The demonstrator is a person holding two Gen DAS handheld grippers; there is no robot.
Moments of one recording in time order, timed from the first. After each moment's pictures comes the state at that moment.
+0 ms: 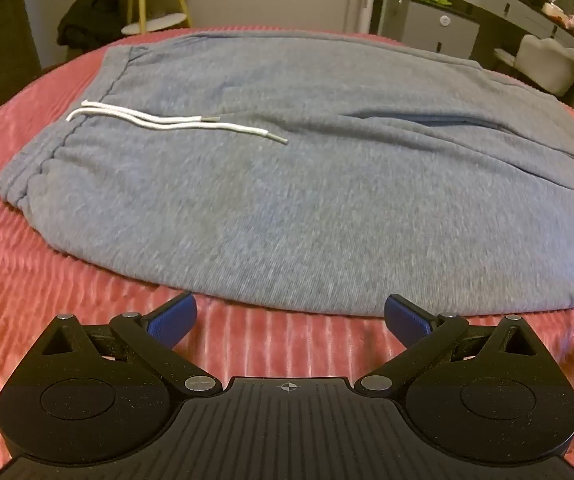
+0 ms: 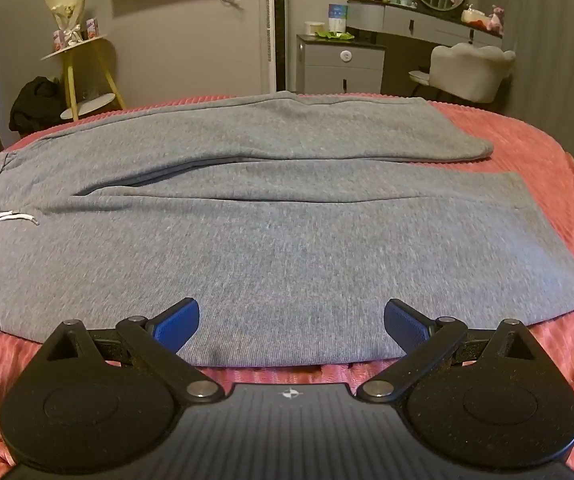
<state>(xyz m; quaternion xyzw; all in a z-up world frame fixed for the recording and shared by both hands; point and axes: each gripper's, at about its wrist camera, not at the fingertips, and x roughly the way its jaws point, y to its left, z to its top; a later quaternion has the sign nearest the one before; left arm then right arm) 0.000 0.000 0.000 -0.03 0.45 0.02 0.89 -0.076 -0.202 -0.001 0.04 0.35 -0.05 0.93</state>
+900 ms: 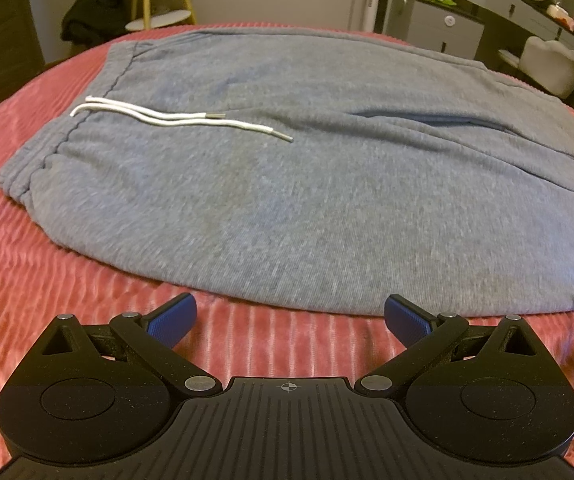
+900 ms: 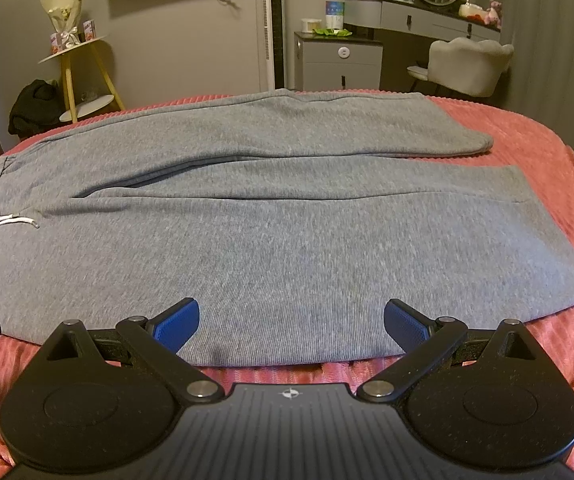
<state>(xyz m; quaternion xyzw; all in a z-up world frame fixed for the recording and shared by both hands) 0.000 0.002 -0.003 -0.03 0.45 0.02 0.89 -0.074 -0.205 -0.003 0.05 0.35 -0.05 0.93</state>
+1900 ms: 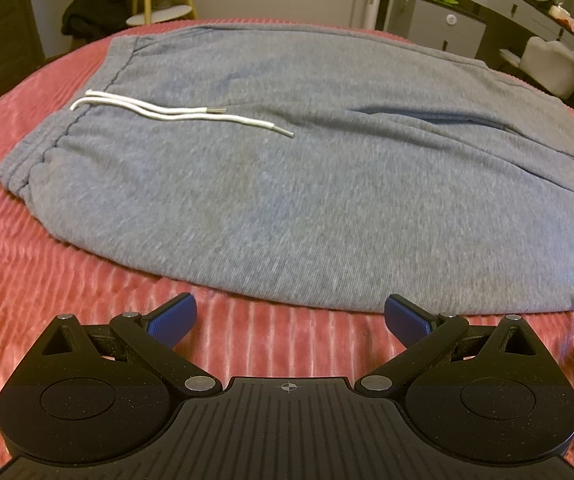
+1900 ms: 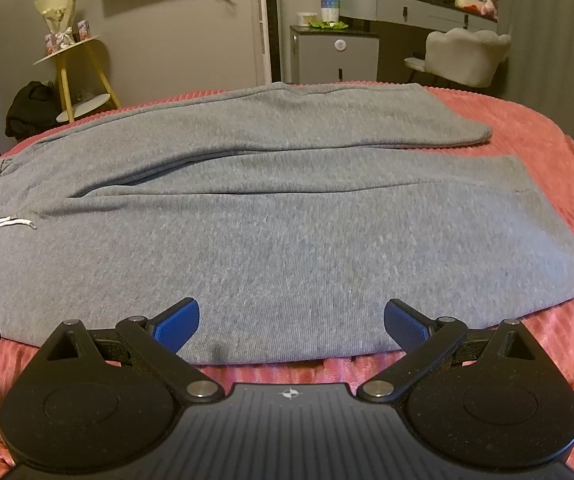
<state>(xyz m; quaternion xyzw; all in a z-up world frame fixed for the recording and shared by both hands) -0.001 0.003 -0.004 -0.04 0.46 0.02 0.89 -0.071 -0.207 -0.007 0.06 0.36 -0.05 0.93</state>
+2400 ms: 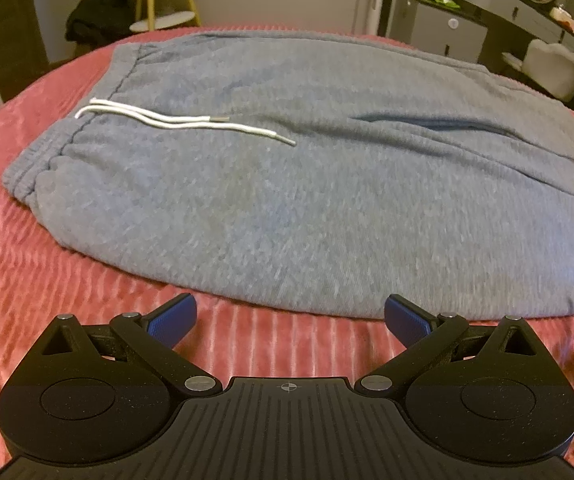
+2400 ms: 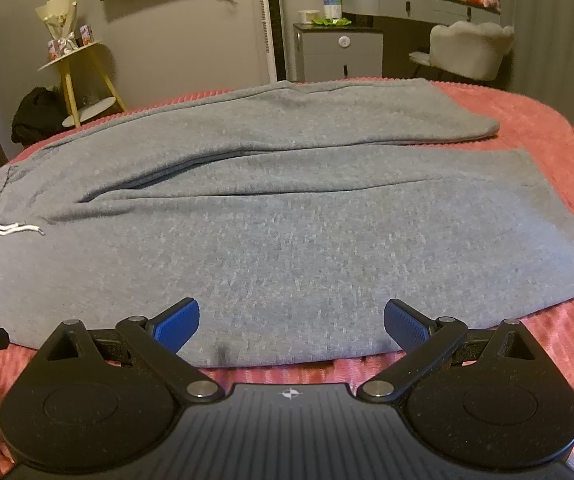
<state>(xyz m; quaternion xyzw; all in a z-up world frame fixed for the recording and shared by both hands) -0.001 0.003 0.003 -0.05 0.45 0.02 0.89 -0.066 -0.211 -0.006 0.08 0.37 -0.04 0.93</state>
